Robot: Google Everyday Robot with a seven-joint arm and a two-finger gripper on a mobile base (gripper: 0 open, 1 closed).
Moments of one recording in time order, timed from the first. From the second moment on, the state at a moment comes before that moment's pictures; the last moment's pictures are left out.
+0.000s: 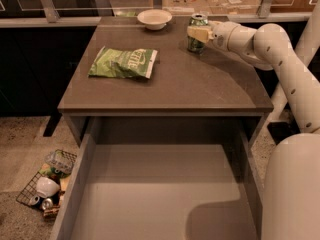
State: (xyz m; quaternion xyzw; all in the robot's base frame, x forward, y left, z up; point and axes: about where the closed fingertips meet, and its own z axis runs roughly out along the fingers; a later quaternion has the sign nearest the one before) arm 0.877 -0.164 0.886 -0.25 0.69 0.23 0.63
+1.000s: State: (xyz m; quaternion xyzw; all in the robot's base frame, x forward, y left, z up) arm 0.856 -0.159 0.909 -0.27 0.69 0.22 0.63
